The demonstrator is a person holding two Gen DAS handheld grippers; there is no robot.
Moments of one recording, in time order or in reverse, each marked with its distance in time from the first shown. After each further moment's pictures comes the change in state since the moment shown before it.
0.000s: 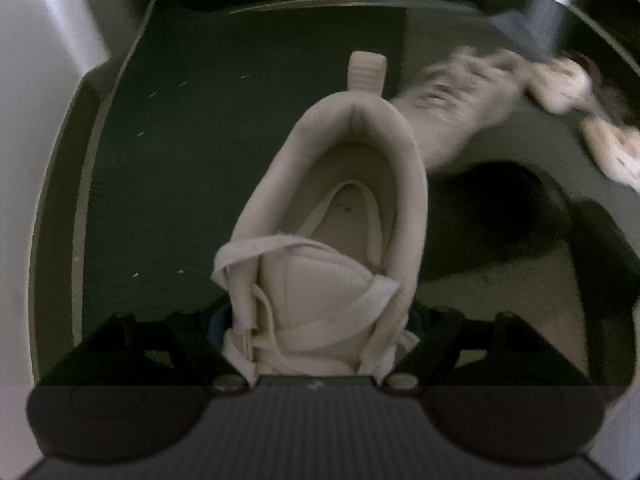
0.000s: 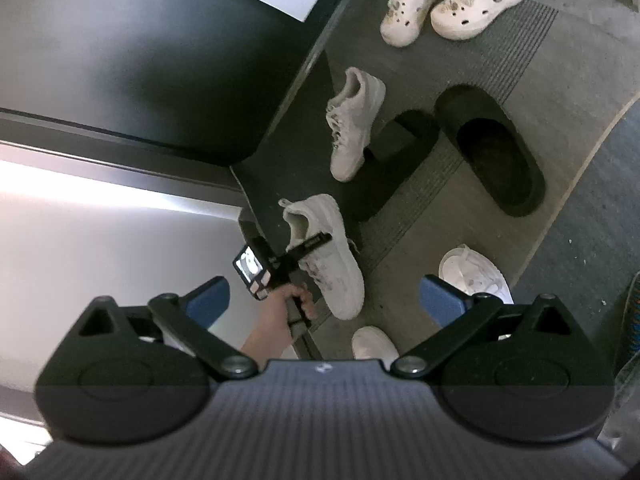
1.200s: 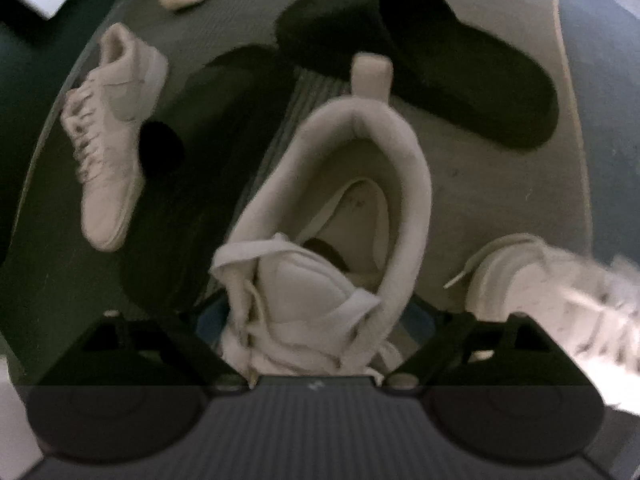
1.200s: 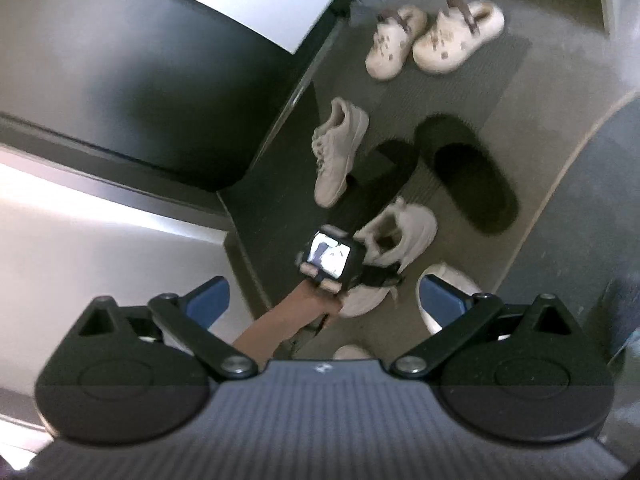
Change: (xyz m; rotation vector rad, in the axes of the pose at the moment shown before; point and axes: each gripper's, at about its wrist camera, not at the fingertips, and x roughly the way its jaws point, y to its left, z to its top) left arm 0.009 -0.191 -0.063 0.900 0.102 -0.023; right arm -0.021 0.012 -0.024 -0.074 -0.121 -0.092
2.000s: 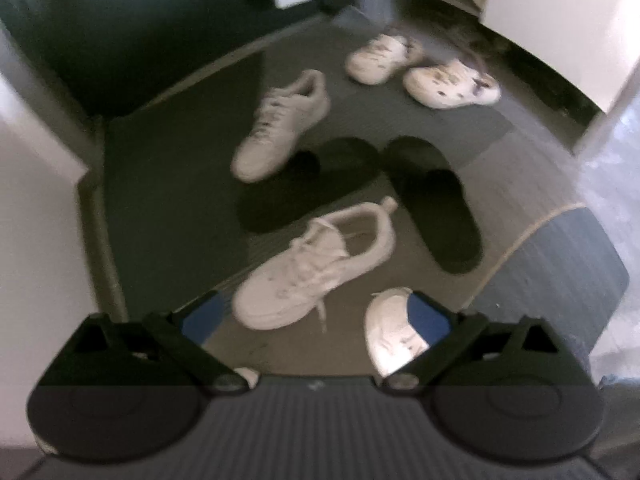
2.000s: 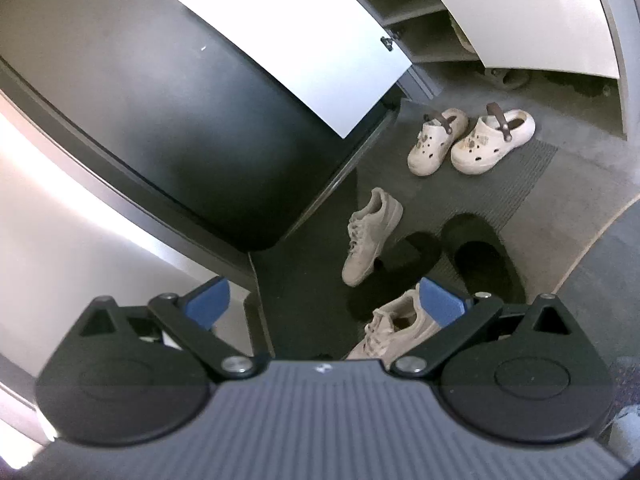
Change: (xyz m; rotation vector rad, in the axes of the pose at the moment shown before) left arm -0.283 0.022 -0.039 -0.649 -0.098 0.073; right arm -0.052 0.002 -0.016 -0.110 -0.226 0.118
